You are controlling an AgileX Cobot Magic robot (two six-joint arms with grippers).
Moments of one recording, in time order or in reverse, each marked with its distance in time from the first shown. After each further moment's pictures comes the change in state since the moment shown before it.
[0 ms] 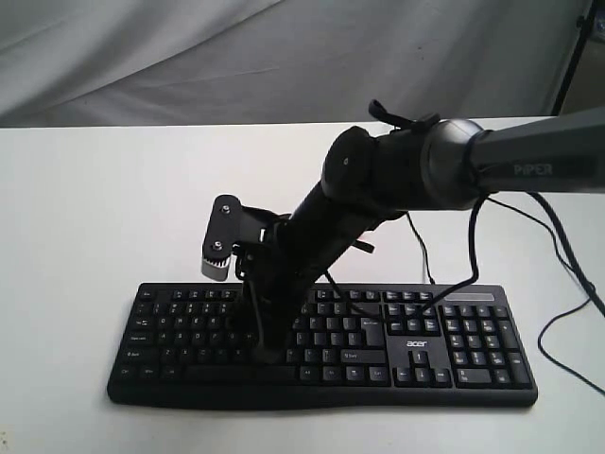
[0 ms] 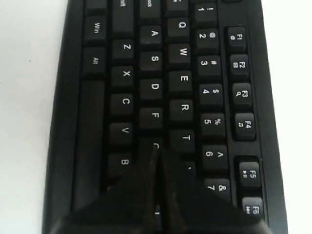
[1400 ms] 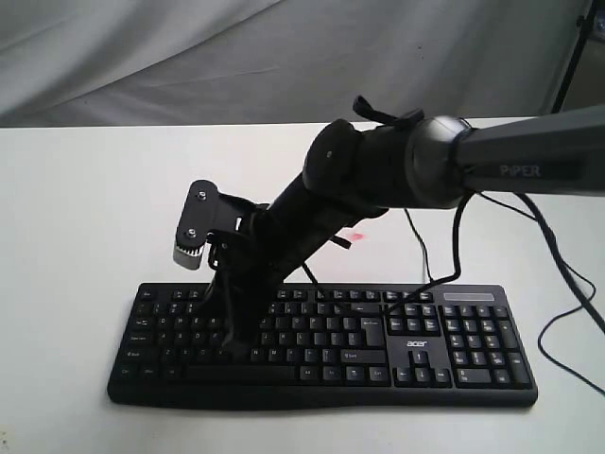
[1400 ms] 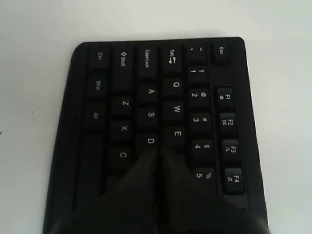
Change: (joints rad) left arm 0.000 0.000 0.000 0.000 0.000 0.000; right arm 0.035 0.005 -0.043 0.075 -0.035 -0.025
